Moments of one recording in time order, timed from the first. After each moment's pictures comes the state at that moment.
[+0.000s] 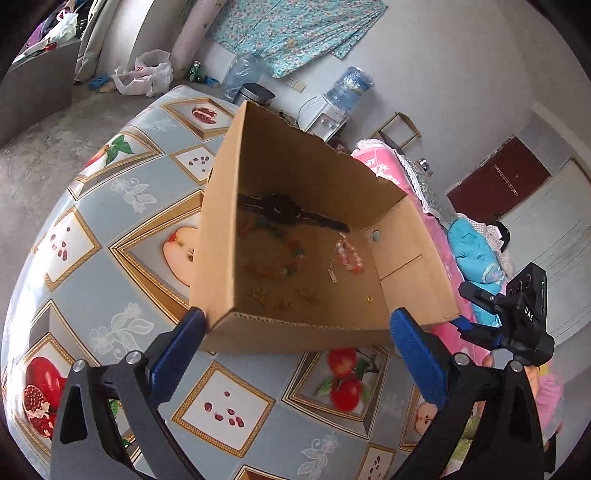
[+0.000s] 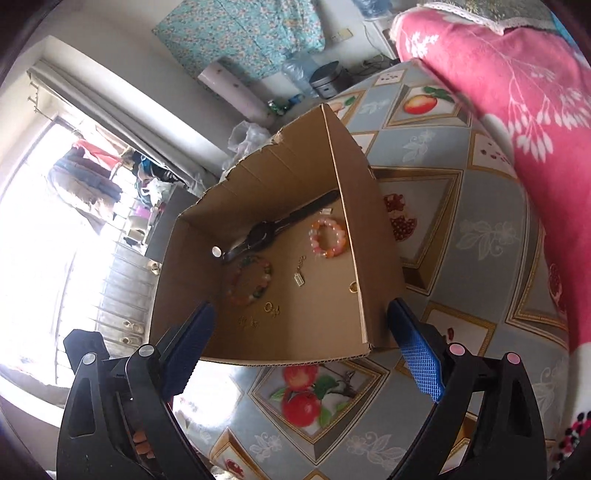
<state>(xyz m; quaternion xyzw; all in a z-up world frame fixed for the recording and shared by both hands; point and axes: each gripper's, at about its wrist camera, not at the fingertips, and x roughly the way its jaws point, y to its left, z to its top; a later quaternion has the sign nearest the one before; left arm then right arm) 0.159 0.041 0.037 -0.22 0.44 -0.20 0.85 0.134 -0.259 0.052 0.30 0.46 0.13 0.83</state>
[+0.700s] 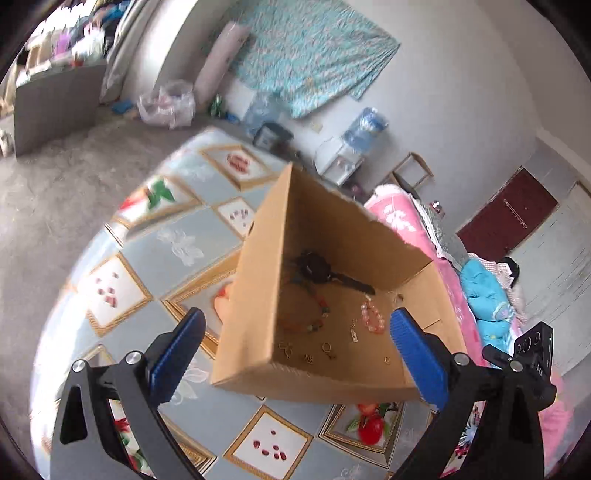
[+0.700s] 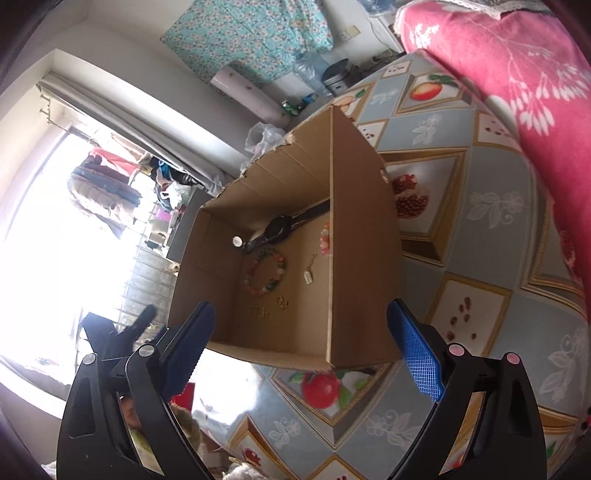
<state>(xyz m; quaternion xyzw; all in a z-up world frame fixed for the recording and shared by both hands) 0.191 0.094 0.036 -0.25 0.40 -0.16 0.87 0.116 -0.264 0.040 0.33 0.44 0.17 0.82</state>
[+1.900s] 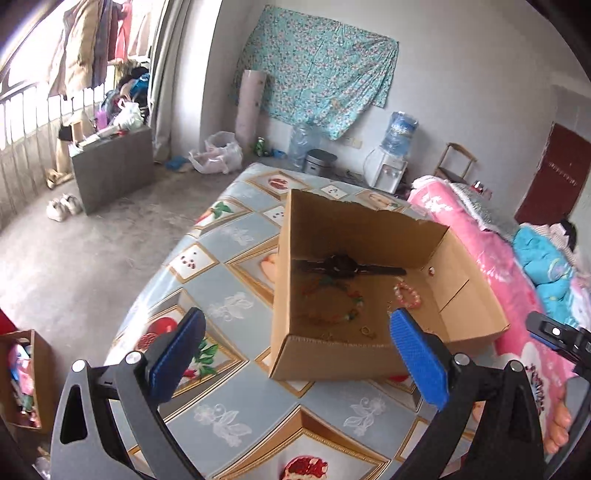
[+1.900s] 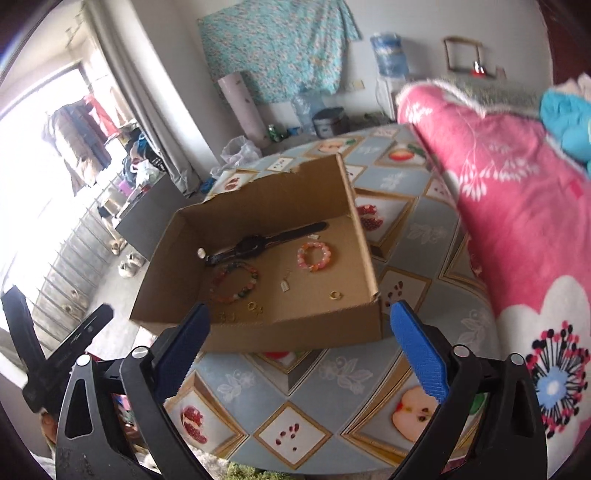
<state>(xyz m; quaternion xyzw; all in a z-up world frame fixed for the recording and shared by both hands) 0.036 0.032 0.088 -0.09 0.34 -0.02 0.93 -0.005 -0.224 0.093 0.15 0.39 0.08 0.91</state>
